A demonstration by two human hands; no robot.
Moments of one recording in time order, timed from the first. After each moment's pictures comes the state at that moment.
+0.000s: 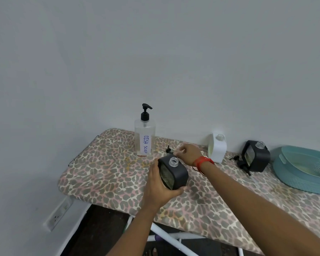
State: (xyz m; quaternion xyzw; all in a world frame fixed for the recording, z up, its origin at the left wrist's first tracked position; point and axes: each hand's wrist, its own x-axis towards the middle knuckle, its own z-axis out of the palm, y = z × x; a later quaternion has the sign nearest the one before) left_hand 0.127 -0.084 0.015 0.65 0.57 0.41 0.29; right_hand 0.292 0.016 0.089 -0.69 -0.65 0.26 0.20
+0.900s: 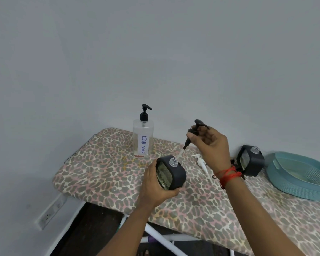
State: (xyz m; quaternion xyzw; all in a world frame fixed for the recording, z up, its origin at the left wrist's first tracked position) left_hand 0.127 -0.085 0.017 0.66 0.56 0.42 0.28; right_hand 0.308 -0.072 0.175 -0.47 -0.56 0.30 0.61
